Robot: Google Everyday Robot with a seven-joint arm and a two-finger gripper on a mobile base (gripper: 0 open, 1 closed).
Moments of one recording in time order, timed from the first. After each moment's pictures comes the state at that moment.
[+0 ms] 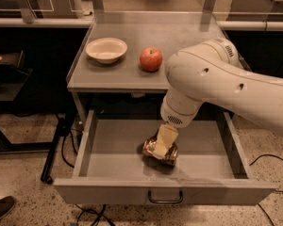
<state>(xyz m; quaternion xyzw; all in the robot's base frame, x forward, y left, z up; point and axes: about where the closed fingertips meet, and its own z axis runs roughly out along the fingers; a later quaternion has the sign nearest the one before) 0.509 -0.083 0.765 -0.56 0.82 -0.02 0.14</state>
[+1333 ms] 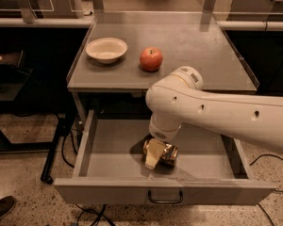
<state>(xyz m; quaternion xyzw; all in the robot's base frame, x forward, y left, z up) 0.522 -0.066 0.680 -0.55 0.83 -0.04 0.11</state>
